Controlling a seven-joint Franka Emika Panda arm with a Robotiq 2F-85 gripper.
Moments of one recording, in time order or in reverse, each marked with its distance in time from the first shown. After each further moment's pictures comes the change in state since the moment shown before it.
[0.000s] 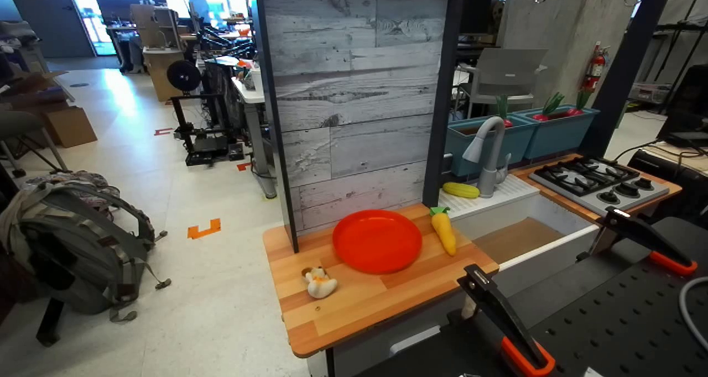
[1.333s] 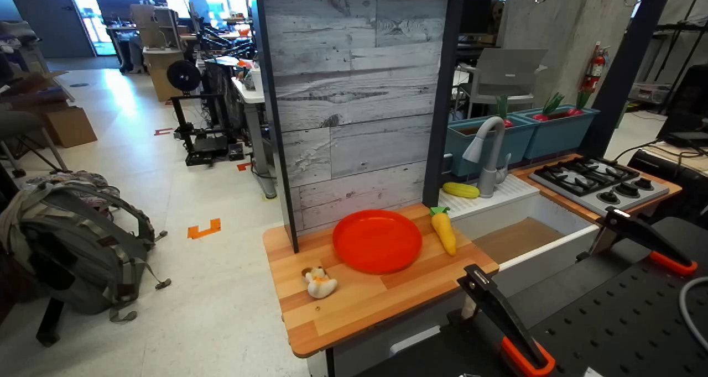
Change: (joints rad) arm -0.008 0.013 -0.002 -0.011 0.000 0.002 0.029
